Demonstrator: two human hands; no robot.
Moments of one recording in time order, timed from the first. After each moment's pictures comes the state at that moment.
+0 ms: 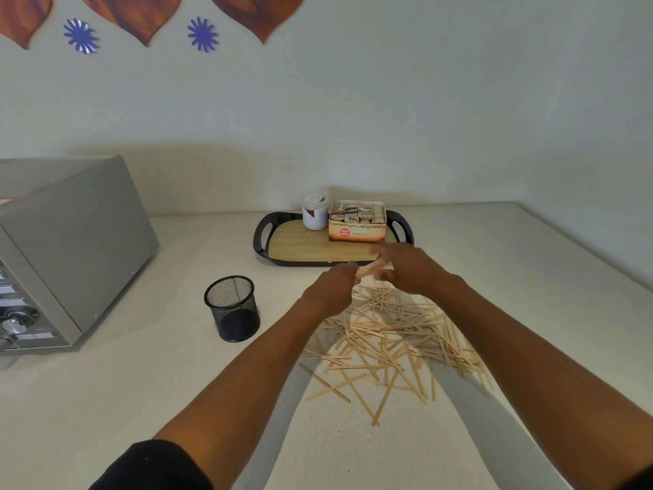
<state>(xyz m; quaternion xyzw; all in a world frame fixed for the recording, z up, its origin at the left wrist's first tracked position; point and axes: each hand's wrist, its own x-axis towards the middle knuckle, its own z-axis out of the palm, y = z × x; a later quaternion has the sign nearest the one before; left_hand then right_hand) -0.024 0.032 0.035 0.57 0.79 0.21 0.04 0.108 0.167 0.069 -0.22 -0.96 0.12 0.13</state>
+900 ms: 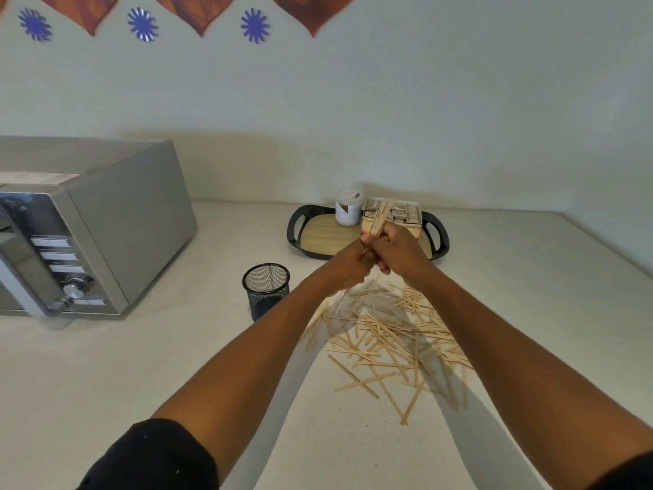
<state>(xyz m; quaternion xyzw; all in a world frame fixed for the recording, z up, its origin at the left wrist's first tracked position) -0.044 -0.008 0.080 0.50 0.68 0.46 0.26 0.040 0.103 0.086 -0.23 -0.80 0.49 0.26</state>
